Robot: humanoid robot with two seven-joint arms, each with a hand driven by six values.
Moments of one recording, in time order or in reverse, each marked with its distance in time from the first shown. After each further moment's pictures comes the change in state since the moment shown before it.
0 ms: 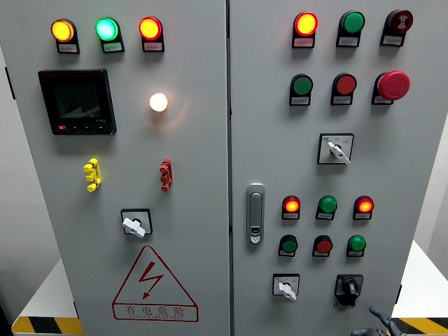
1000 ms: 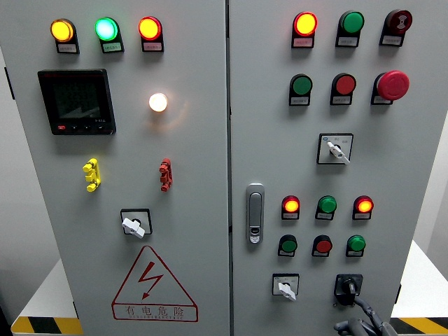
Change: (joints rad) left arm 0.000 -0.001 -0.001 0.000 0.000 0.000 0.000; right arm 0.049 0.023 -0.044 0.003 0.003 0.000 -0.024
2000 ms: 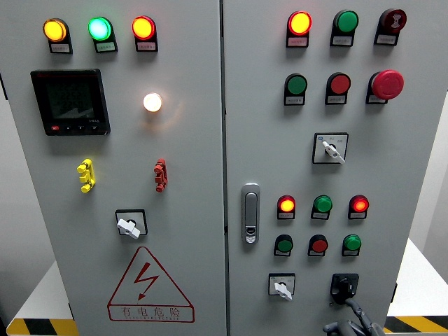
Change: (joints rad) left arm 0.000 -0.001 0.001 0.000 0.000 0.000 0.000; right arm -0.007 0.022 -0.038 0.028 0.000 0.000 -0.008
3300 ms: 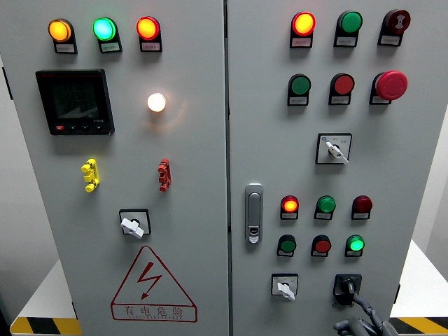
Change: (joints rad) left arm 0.000 0.000 0.000 0.000 0.000 0.000 0.000; right arm -0.009 -0.022 0.042 0.005 0.003 0.001 -0.002
